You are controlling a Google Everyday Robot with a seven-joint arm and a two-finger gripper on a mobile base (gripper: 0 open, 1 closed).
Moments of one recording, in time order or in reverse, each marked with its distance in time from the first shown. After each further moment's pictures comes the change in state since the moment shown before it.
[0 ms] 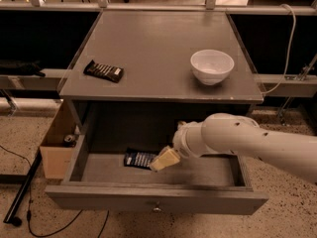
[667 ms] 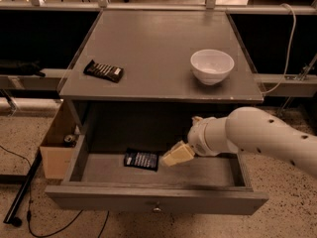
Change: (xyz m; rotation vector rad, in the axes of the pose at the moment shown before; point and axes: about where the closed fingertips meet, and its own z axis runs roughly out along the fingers) arm 0.004 -0.017 -0.056 0.034 -0.040 0.071
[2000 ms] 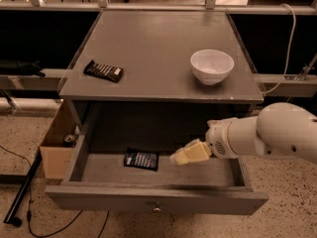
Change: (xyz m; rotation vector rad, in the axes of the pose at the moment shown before) arm 0.005 0.003 -0.049 -0.049 -0.039 0.195
